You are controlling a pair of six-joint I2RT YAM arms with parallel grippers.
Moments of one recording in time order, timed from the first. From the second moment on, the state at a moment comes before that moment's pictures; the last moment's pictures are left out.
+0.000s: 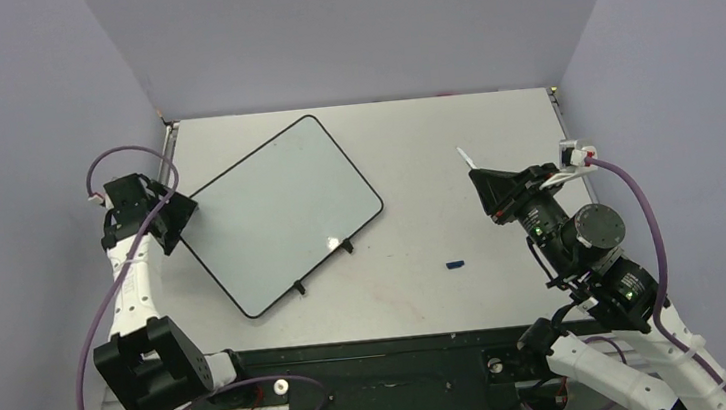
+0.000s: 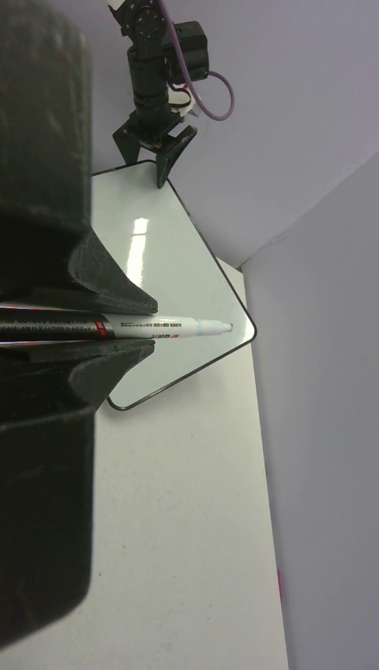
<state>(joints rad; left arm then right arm) 0.36 1.30 1.04 -0.57 0.04 -0.69 0.67 0.59 0.96 -0.30 0.27 0.46</state>
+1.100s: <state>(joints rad) -0.12 1.07 0.73 -0.51 -0.03 -0.91 0.67 0.58 0.95 -0.31 0.27 0.46</state>
